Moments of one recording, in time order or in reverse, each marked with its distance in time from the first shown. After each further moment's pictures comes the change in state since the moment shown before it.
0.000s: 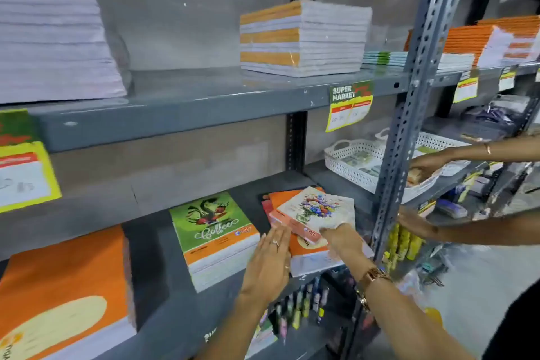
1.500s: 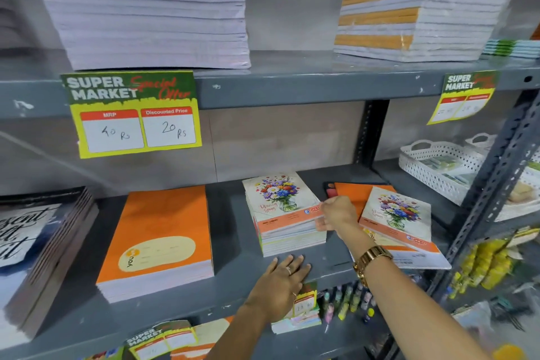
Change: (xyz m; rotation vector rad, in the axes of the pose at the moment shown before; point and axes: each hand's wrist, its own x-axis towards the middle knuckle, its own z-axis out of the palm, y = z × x) left_hand -0.095 -0.074 0.002 0.018 -0.330 -0.054; right_hand -0.043 -0.081 0.099 0.161 -0.299 -0.144
